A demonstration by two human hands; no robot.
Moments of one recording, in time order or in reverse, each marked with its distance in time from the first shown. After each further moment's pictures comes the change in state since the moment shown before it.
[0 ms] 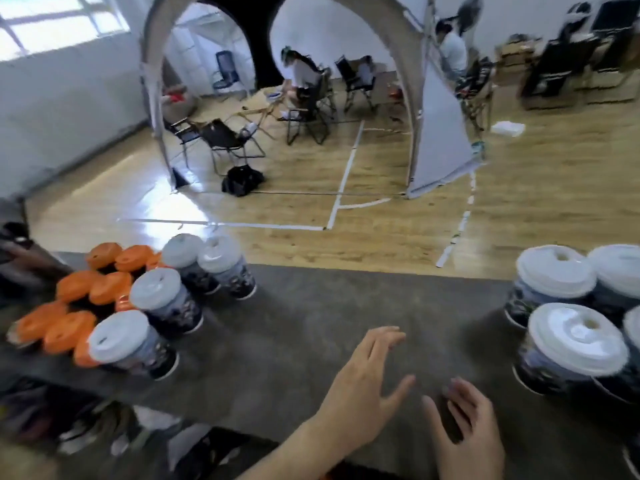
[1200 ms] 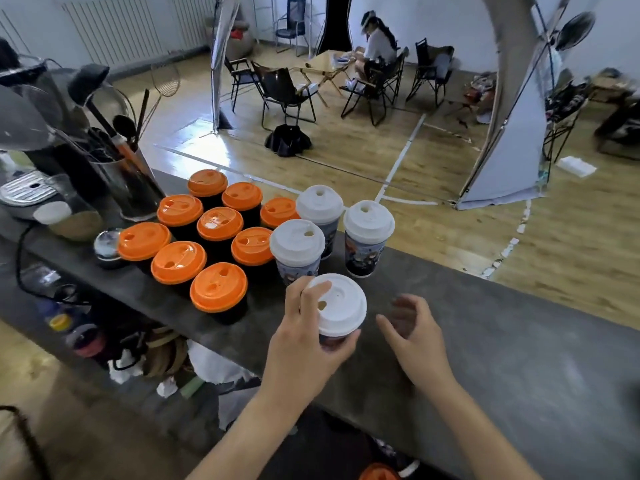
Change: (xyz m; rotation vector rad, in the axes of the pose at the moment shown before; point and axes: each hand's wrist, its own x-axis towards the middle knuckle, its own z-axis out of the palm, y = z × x) left_hand -0.122 -0.184 -0.205 0.182 0.585 -0.268; right_hand -0.035 -0.043 0.287 -0.337 -0.580 -0.239
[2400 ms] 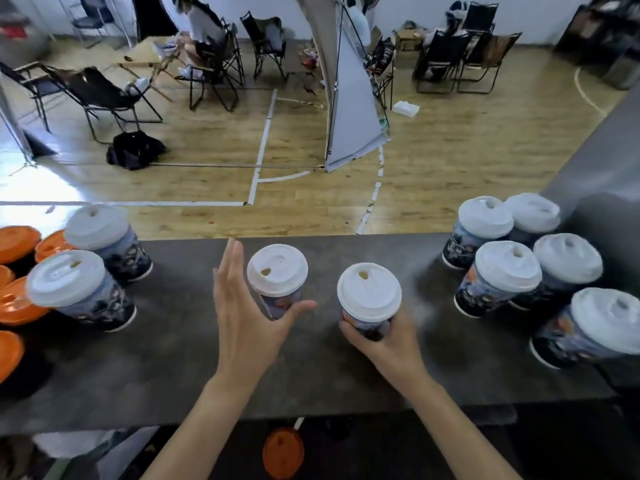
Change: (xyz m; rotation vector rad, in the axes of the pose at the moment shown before) left_hand 0.000 0.132 0.130 -0.214 -0.076 0.201; right_hand -0.095 0.091 -0.195 0.119 0.346 0.013
